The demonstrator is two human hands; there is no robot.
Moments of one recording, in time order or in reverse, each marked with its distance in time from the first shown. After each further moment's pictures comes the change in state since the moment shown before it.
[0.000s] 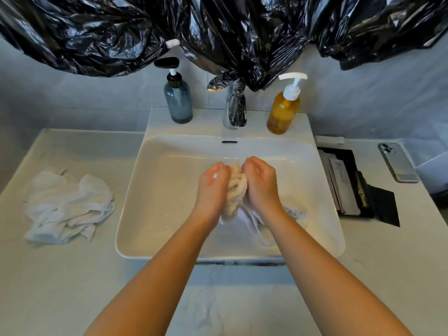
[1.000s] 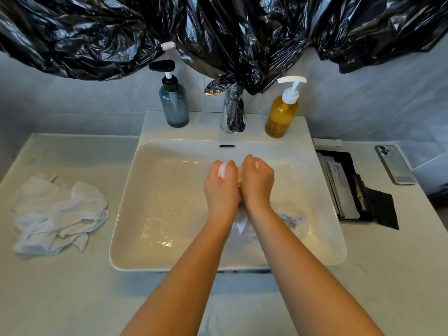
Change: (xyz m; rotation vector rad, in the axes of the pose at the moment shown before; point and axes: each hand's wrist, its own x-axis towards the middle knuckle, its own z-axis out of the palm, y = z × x) left_hand 0.016 -0.007 0.030 -0.043 0.194 0.016; right_hand 0.019 -0.009 0.027 -0.021 0.339 0.222
